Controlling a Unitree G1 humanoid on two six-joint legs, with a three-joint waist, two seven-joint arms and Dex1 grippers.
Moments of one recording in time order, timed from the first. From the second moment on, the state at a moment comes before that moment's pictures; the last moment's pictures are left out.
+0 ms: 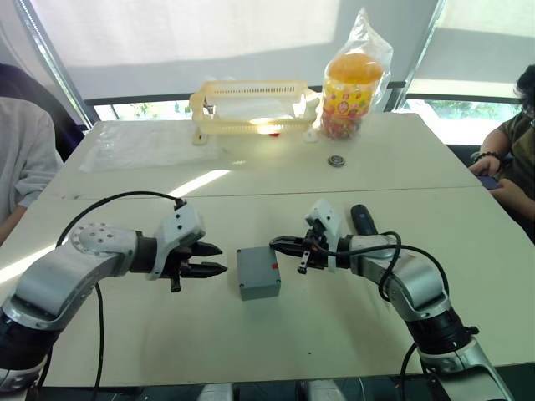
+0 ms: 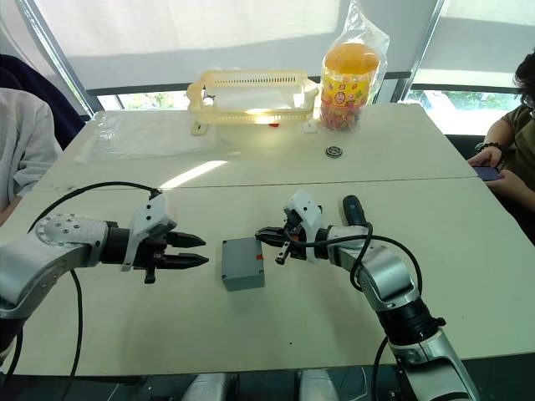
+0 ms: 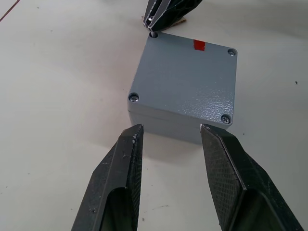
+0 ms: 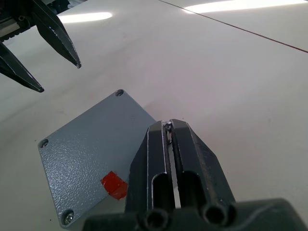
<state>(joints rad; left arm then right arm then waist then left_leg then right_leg) -0.40 0.96 -0.06 -0.45 -0.55 0.85 -1.00 -0.49 -0.45 0.21 -0.21 0.37 0.71 0.79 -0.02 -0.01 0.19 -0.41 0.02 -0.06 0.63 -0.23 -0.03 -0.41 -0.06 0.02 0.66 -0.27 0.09</state>
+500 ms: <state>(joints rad) -0.45 0.96 -0.06 -0.41 -0.56 0.85 -1.02 -0.50 -0.49 0.21 -0.21 0.36 0.71 0.81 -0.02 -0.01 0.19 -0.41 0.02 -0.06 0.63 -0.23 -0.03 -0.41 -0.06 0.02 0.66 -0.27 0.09</state>
